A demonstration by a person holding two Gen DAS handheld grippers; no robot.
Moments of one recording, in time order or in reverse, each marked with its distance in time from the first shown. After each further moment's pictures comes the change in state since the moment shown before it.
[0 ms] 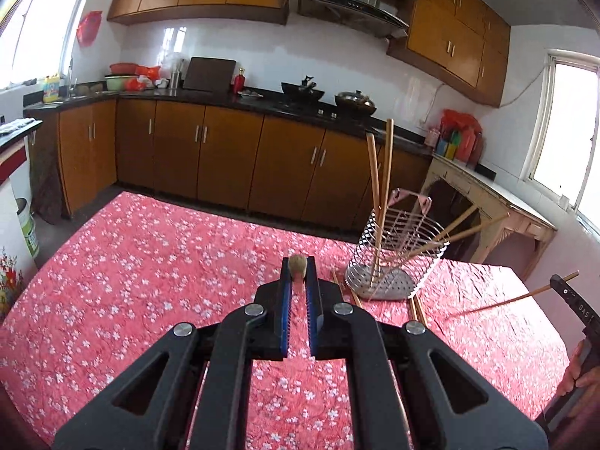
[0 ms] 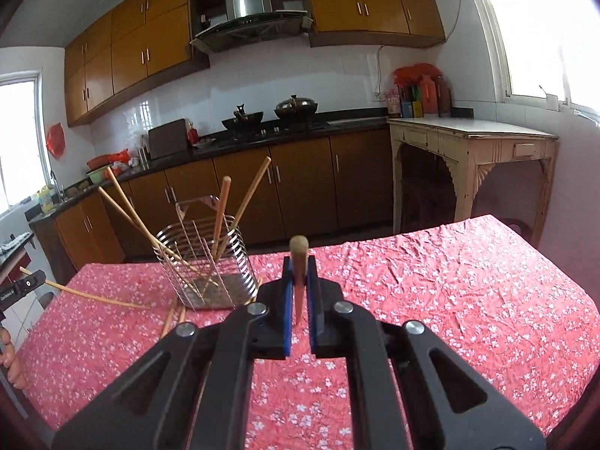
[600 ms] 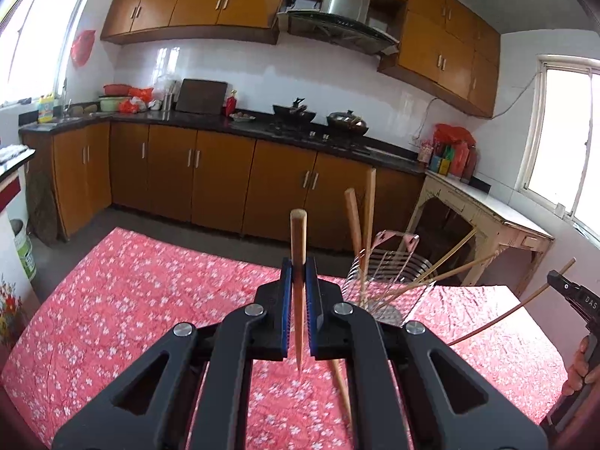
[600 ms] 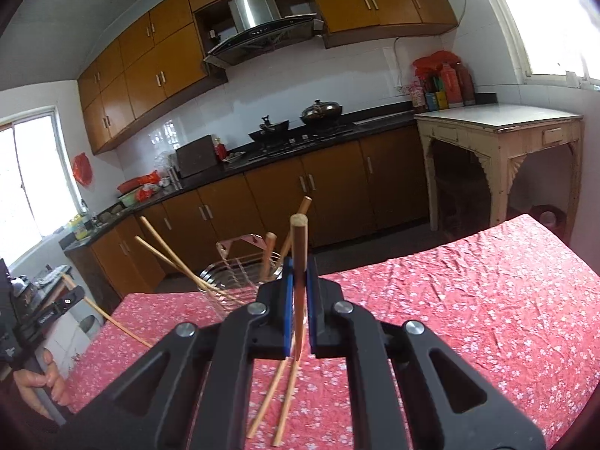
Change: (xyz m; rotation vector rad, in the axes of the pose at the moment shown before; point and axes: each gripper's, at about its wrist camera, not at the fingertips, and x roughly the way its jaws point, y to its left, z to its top) left arm -0.005 -0.020 0.044 0.034 -0.075 -0.032; right arm -0.002 0.005 0.054 0.092 0.004 0.166
